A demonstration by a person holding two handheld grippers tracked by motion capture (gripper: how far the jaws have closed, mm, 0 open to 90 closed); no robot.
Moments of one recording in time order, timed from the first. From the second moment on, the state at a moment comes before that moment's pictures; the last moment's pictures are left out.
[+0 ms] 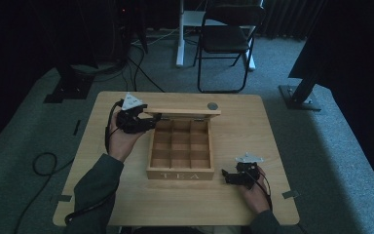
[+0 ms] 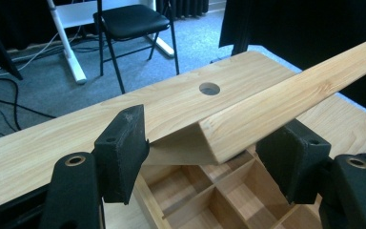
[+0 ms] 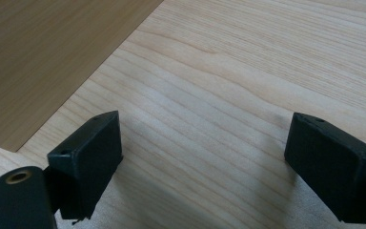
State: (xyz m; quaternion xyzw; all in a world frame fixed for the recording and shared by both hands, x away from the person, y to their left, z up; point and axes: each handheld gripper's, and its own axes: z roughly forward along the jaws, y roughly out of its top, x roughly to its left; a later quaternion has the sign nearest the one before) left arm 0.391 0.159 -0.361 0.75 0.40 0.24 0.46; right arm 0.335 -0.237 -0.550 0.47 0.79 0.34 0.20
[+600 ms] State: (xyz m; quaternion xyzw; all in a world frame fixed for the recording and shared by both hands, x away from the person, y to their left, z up) left arm 0.365 0.160 -0.382 0.76 0.41 0.23 0.45; right arm 0.335 -0.237 -0.550 0.47 0.79 0.34 0.20
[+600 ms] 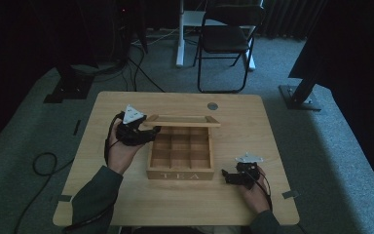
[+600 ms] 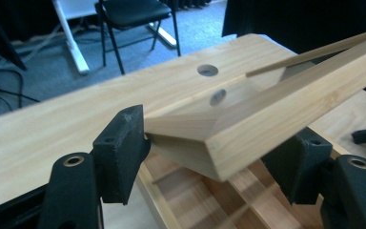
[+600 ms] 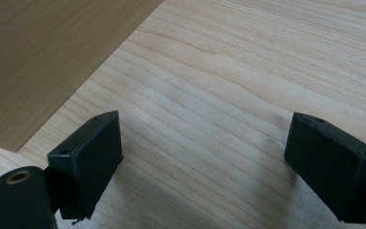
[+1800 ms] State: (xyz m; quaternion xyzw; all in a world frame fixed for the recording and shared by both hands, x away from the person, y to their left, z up) left arm 0.335 0.161 -0.415 0.76 0.41 0.22 0.44; right arm 0.335 -0.236 -0.550 0.47 0.79 0.34 0.20
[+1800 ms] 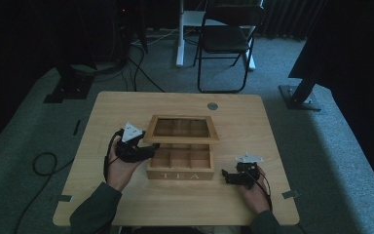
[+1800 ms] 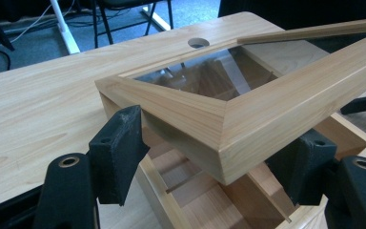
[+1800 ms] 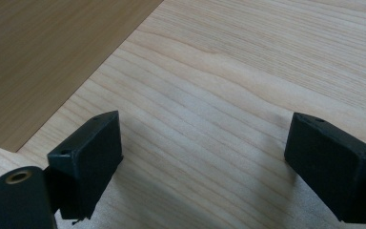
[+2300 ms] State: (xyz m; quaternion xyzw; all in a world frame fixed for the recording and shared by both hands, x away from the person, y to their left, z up) left arm 0.329 0.160 -0.426 0.76 0.41 0.23 0.44; right arm 0.335 -0.237 -0.550 0.47 0.79 0.34 0.20
